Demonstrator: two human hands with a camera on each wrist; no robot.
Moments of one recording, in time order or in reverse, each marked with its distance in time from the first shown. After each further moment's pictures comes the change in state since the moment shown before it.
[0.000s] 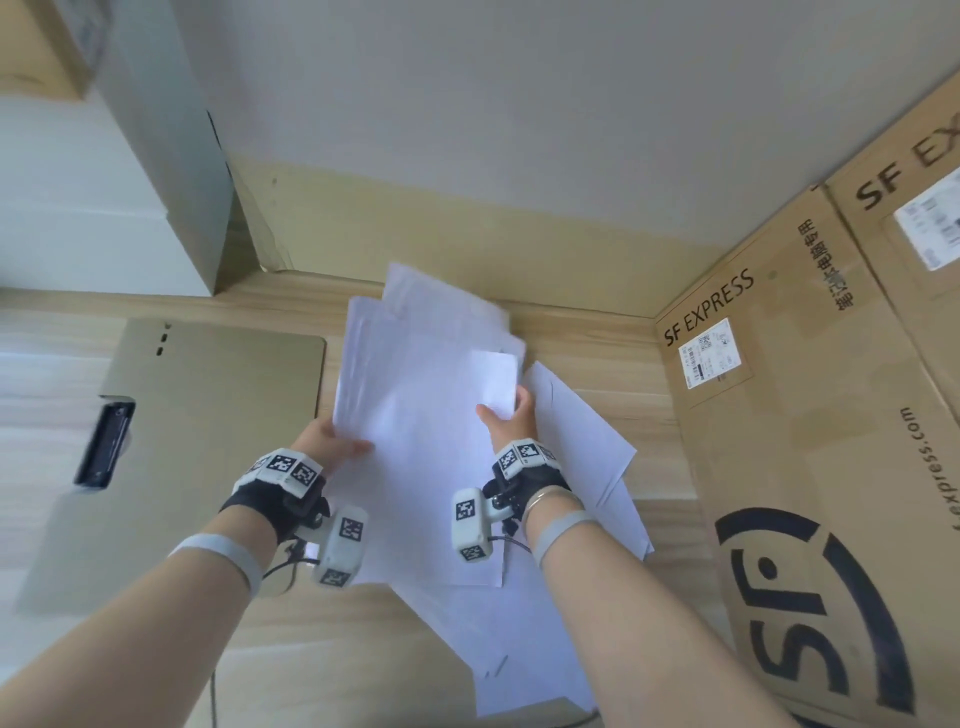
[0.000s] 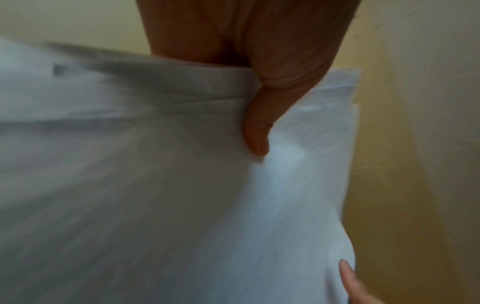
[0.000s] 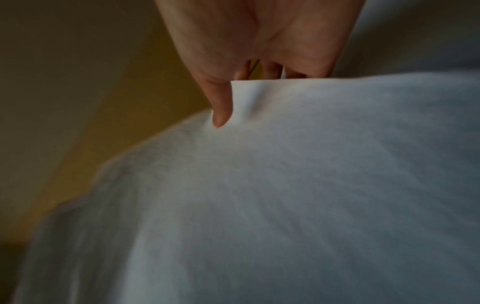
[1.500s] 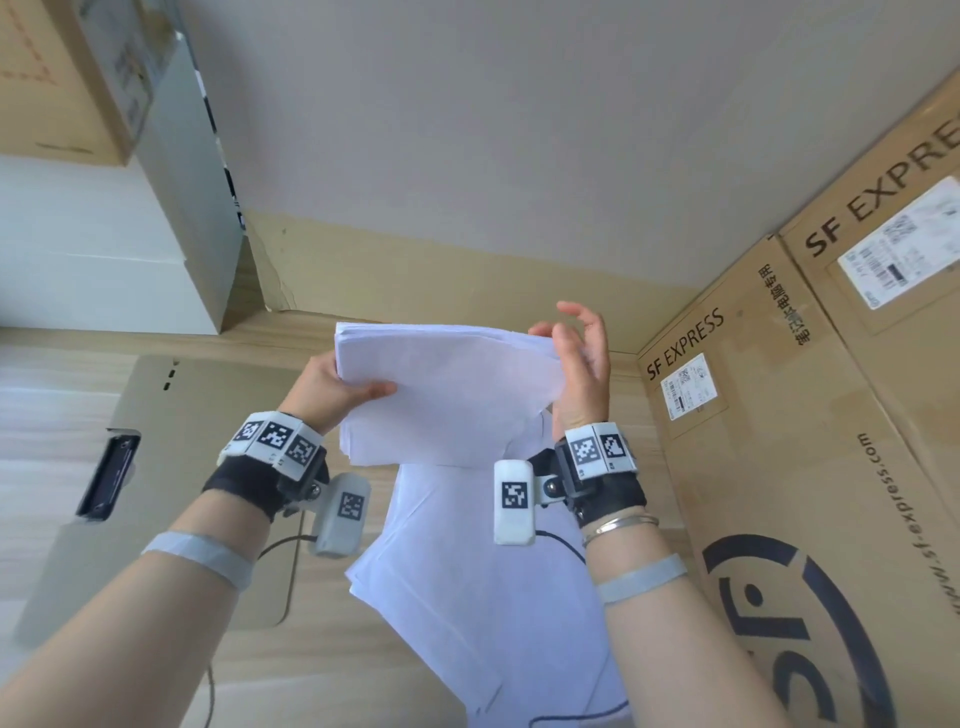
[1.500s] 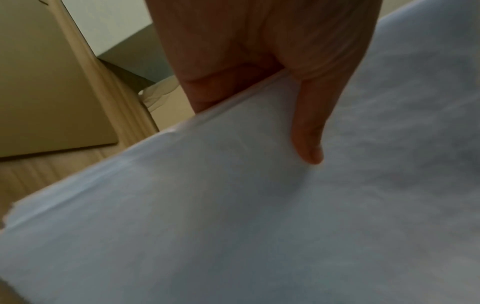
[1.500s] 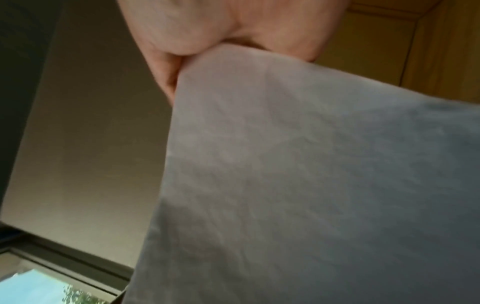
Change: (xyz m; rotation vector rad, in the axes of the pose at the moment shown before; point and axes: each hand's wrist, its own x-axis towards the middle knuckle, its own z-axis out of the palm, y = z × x) left_hand -0.060 0.102 -0.012 -0.073 -0.015 0.534; right_hand -0.066 -0.122 -0.080 0.517 -0.044 -0.729
